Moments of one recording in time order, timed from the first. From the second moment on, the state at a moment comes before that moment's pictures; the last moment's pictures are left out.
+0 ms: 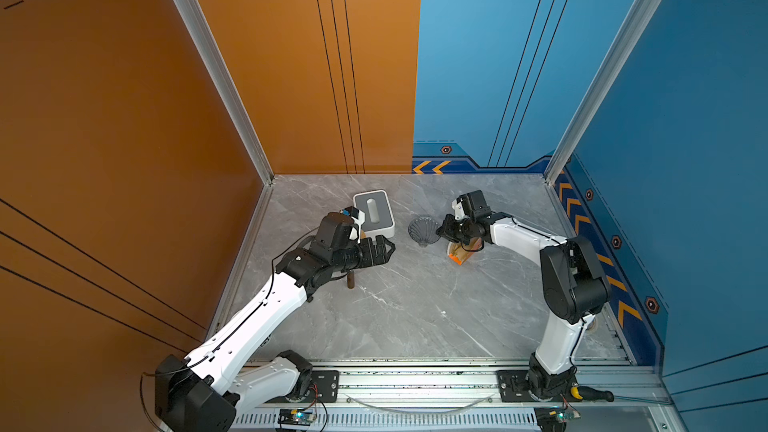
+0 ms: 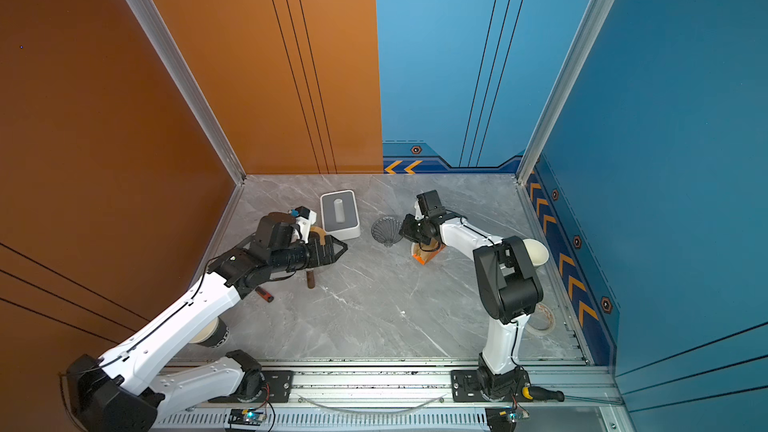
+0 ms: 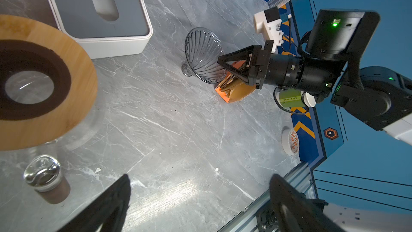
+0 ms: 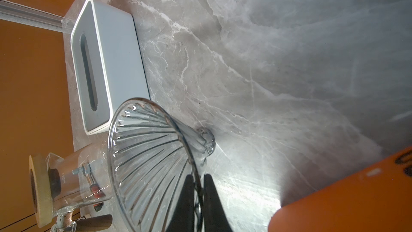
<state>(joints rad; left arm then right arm) -0.51 1.11 0.99 -0.57 0.23 -0.67 0.35 1.86 1.24 -0.29 -0.35 0.68</state>
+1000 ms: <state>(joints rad) -0.48 1.08 0.99 -0.59 0.24 -0.63 0.42 1.79 1.31 -0.36 -0.35 0.68</state>
